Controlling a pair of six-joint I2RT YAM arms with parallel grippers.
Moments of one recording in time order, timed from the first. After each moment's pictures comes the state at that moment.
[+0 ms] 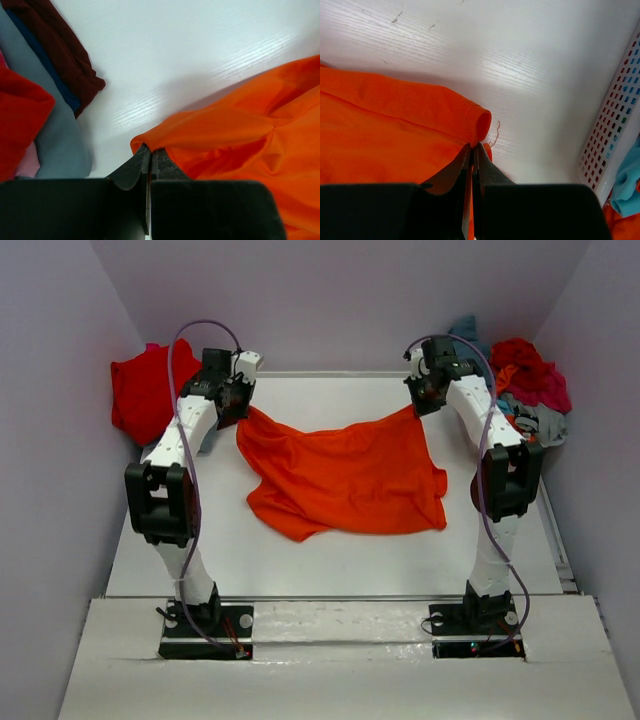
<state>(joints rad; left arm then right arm) -0.12 1.81 1.63 -0.60 0.17 0.24 0.18 2.09 2.03 -0.93 -0.04 -0.14</state>
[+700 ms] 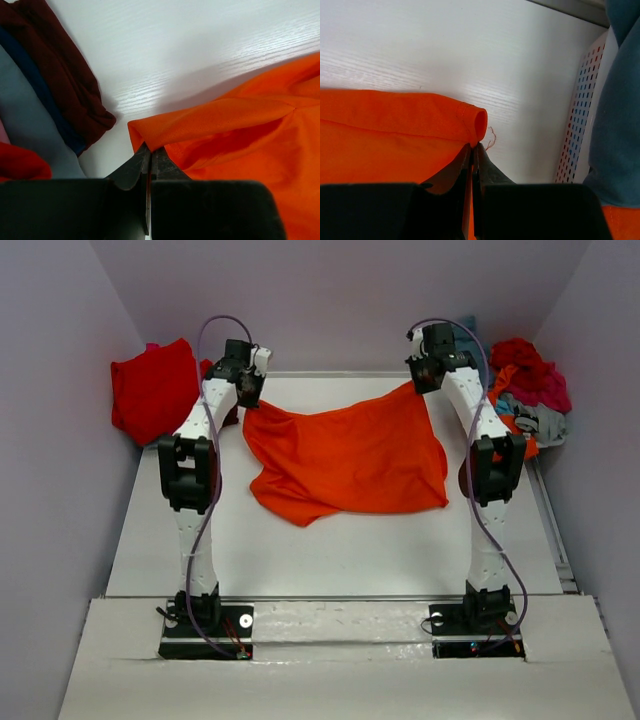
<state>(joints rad) -0.15 2.21 2.05 -0.71 0.04 0.19 0.16 2.30 2.32 -0.83 0.08 -0.16</state>
